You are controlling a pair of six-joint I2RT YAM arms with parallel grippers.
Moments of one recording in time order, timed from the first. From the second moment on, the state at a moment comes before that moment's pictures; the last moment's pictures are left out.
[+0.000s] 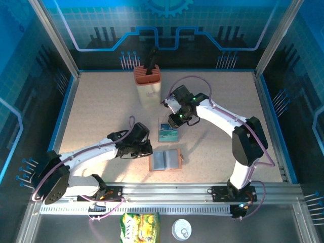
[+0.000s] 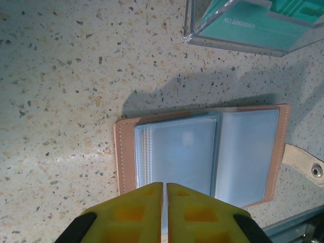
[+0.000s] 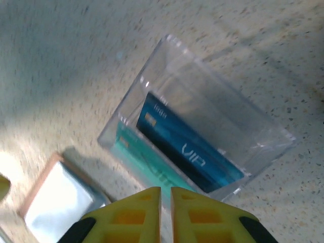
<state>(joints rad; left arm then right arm) -0.72 1.28 0.70 -0.53 0.15 -0.95 0.59 1.78 1.41 -0.79 -0.25 0.05</state>
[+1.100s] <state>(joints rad) -0.72 1.30 0.70 -0.49 0.16 -0.95 0.60 1.91 1.44 -0.62 -0.20 0.29</state>
